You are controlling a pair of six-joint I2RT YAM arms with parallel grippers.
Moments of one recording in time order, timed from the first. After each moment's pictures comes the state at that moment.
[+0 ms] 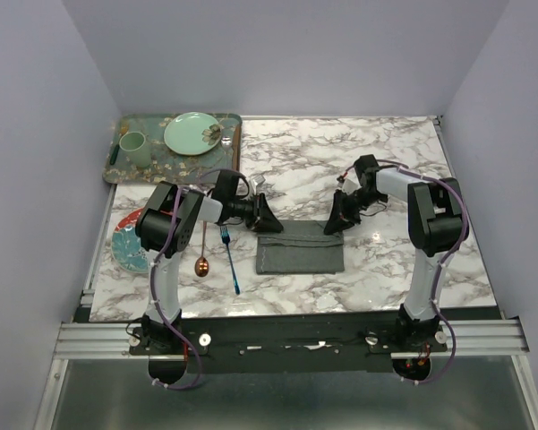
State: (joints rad) left arm -0.35 2.10 1.02 0.30 1.02 -0.74; right arm 0.18 2.04 1.29 -0.73 -0.67 0.23
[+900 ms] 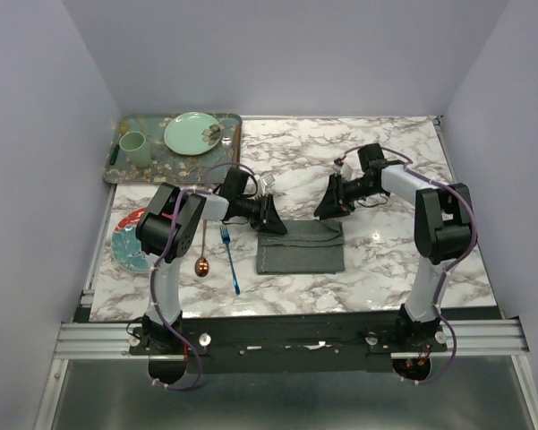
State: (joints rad) left arm -0.41 2.04 1.08 0.12 0.96 -0.55; right arm 0.18 1.92 1.31 -0.62 -0.95 0.22
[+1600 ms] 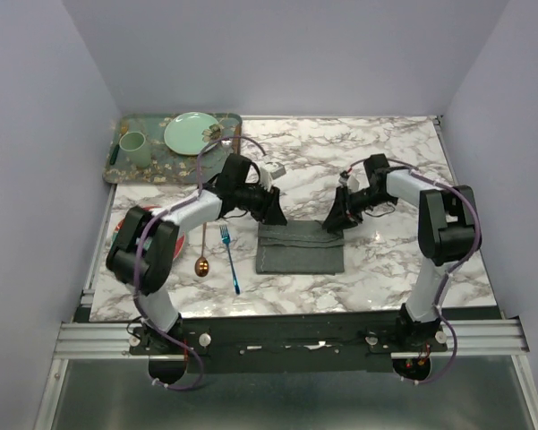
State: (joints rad) left arm -0.44 1.81 1.10 -0.10 0.85 -0.15; right arm 0.15 1.98 1.22 -0.72 -0.93 0.18
